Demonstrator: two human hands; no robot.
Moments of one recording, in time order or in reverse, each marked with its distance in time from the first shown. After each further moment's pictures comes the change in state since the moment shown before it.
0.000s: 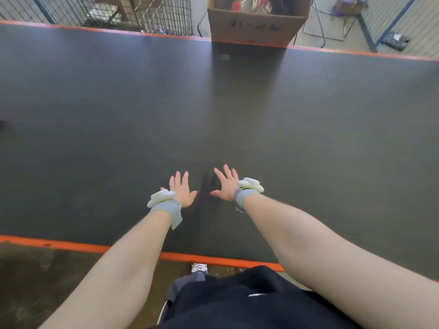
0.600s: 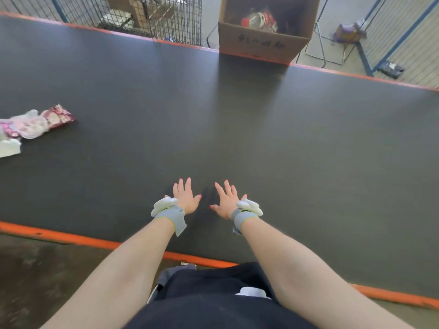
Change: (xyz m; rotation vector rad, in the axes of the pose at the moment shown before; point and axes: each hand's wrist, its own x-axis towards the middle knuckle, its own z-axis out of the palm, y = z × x) left_hand -0.020 0.017 0.023 -0.212 0.023 -0.021; right_hand -0.051 0.000 0.022 0.029 0.036 0.014
